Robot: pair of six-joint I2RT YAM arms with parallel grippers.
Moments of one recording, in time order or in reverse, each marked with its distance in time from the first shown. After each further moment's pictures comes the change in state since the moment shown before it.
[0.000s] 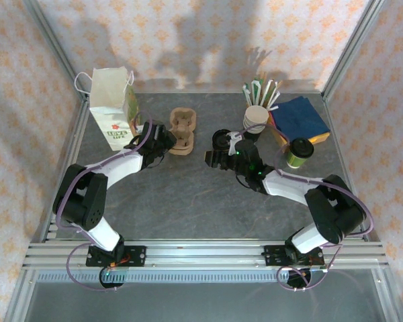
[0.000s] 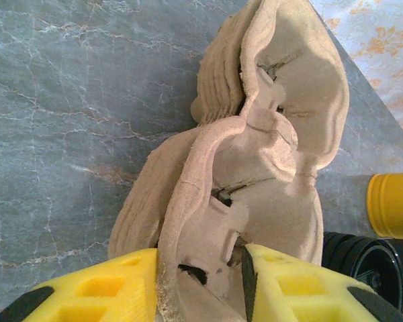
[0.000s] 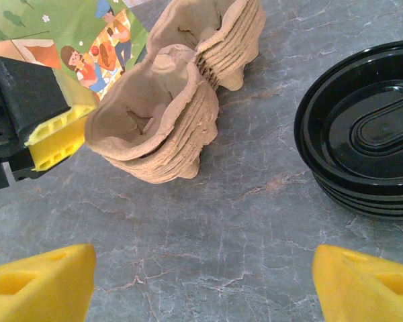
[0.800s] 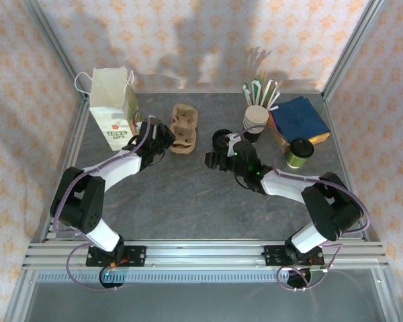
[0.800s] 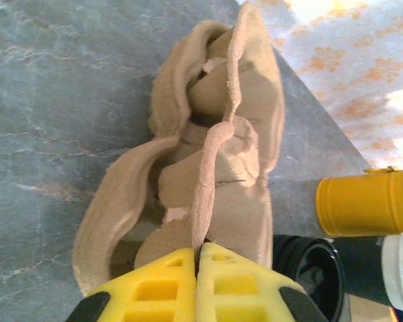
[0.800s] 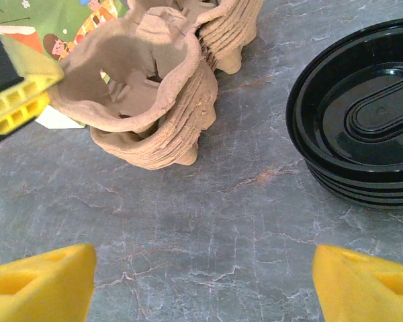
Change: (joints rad) left arm 0.000 -0.042 -0.016 0.103 0.037 -0.010; right arm 0.006 0.026 0.000 0.000 0.018 0.000
